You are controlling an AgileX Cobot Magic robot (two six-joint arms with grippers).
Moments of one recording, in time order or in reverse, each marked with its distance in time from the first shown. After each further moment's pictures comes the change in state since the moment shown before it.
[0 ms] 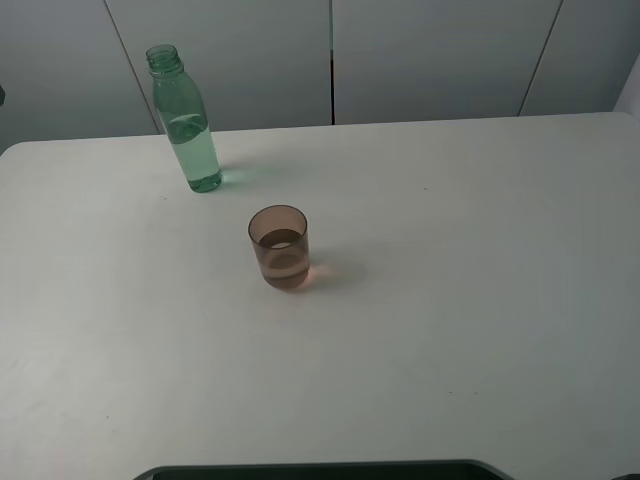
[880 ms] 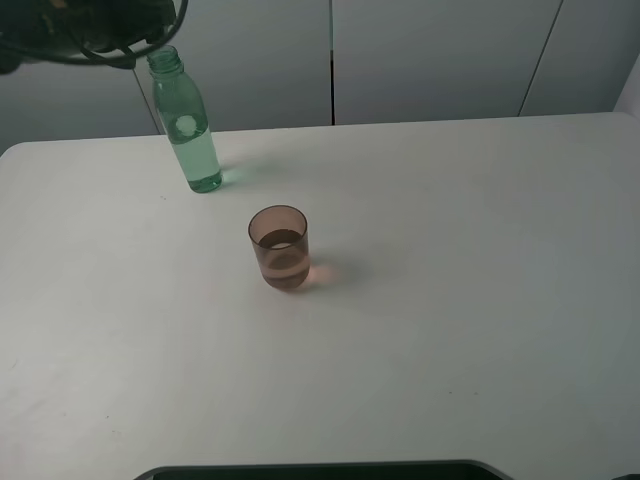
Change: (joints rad) left arm -0.380 0.031 0.431 -0.066 -1.460 0.028; right arm 0.000 0.000 0.000 0.000 0.000 0.000
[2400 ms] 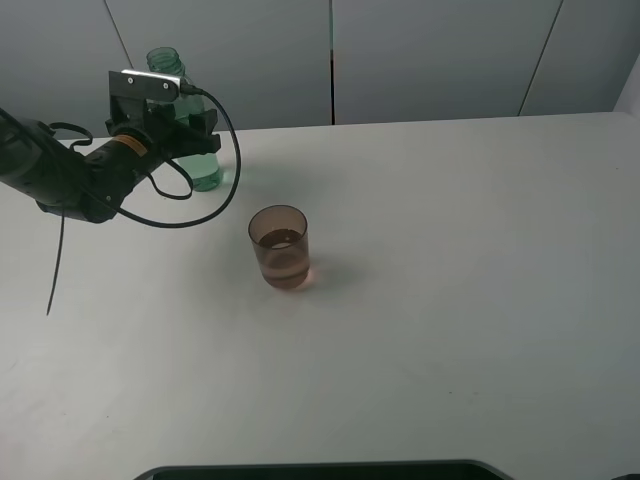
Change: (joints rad) left arm -0.028 0.452 0.164 0.141 -0.771 0.012; right arm 0.000 0.000 0.000 0.000 0.000 0.000
